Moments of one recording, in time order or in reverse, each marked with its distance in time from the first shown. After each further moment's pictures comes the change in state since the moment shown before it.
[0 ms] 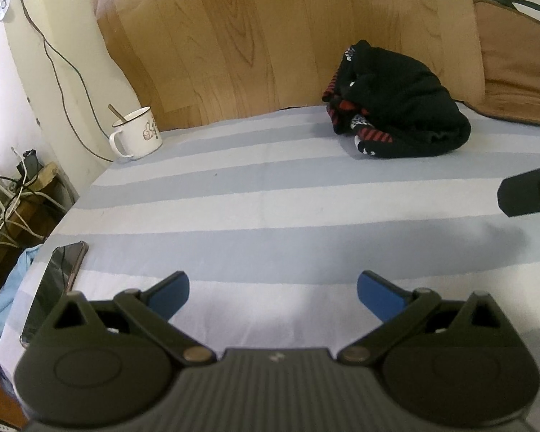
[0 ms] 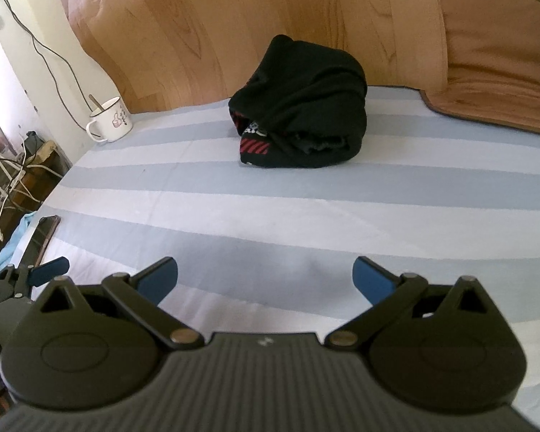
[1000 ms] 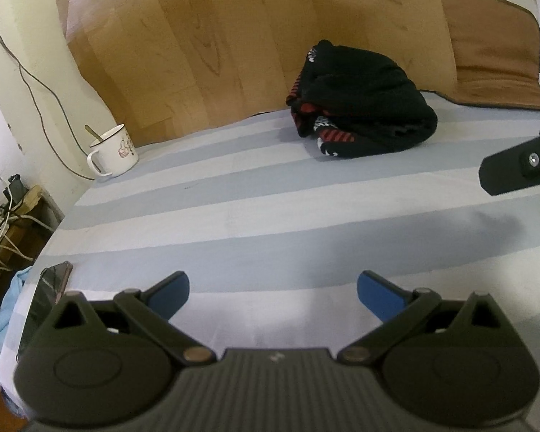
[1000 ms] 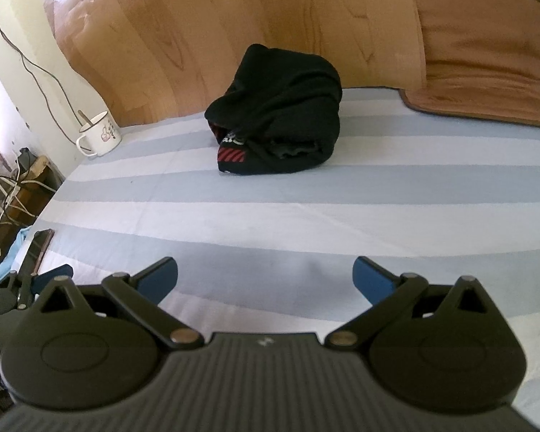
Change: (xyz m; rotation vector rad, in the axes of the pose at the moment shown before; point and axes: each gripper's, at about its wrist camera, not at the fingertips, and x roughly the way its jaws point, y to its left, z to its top) left arm -0.006 -0.032 0.003 0.079 -0.008 -0.026; right arm -0.010 -0.025 -0.003 0.040 -0.021 -0.002
